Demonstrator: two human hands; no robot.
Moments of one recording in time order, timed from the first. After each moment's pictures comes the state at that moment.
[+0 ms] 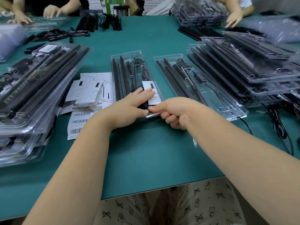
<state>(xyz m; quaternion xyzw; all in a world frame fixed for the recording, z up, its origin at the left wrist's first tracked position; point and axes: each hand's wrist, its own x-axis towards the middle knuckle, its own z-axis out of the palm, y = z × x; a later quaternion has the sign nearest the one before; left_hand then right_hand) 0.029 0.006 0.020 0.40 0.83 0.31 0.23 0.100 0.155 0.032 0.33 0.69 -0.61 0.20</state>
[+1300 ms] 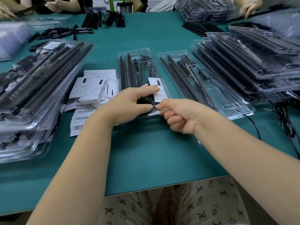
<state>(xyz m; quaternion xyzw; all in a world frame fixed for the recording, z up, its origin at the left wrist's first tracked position) 0.027 -0.001 0.022 0.41 0.82 0.36 0.17 0.117 0.151 0.027 0.29 0.61 -0.72 0.14</state>
